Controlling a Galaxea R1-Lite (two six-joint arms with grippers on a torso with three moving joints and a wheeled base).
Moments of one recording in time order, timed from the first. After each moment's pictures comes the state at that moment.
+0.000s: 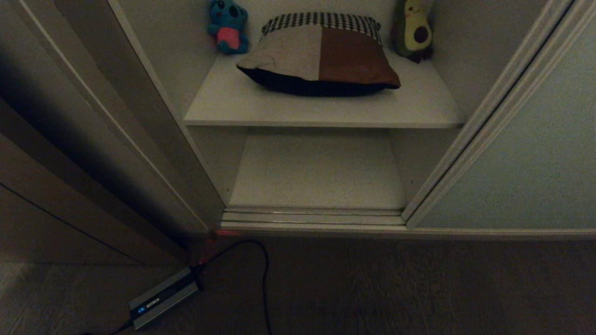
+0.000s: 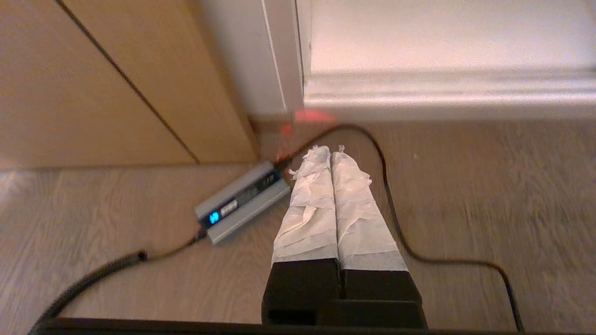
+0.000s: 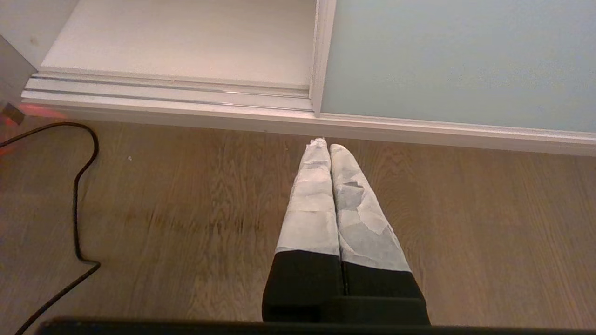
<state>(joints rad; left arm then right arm) 0.00 0.00 -0.01 0.03 0.00 0.08 -0.01 0.00 0.00 -0.01 0.00 0.00</state>
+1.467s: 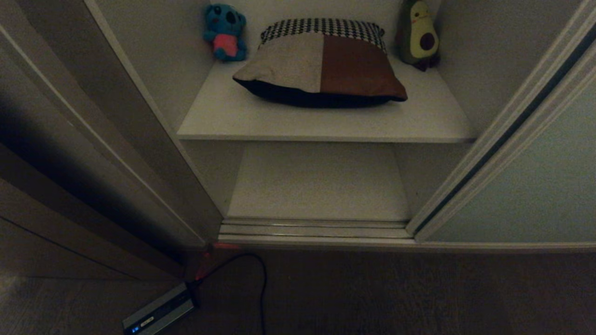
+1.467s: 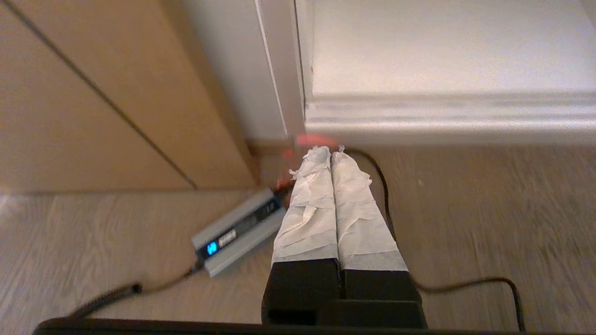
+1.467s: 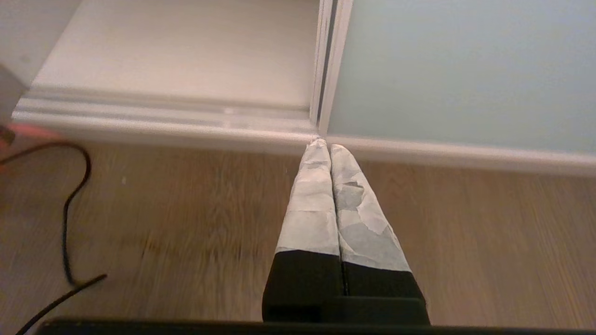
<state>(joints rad) 0.00 0.00 0.00 0.00 0.00 0.07 -0.01 0.00 0.00 -0.01 0.00 0.00</state>
